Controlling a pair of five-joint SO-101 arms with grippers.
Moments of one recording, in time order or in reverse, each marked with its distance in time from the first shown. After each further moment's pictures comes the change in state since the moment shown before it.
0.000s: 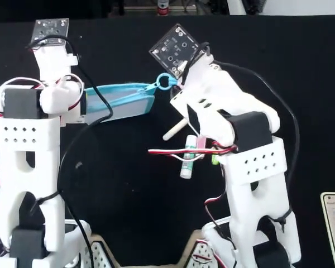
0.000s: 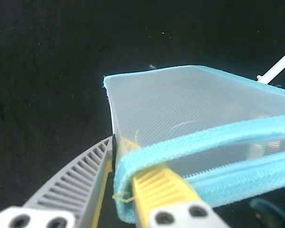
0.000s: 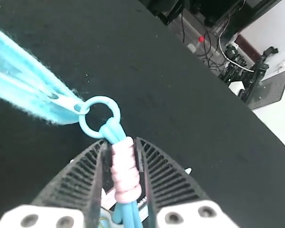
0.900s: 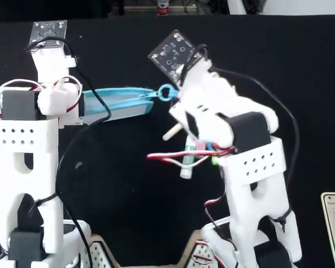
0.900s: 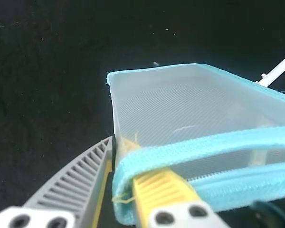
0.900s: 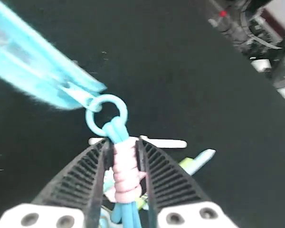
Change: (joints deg) left arm -0.1 -0.6 1.3 -0.1 0.0; right arm -2.8 0.0 -0.1 7.2 -4.2
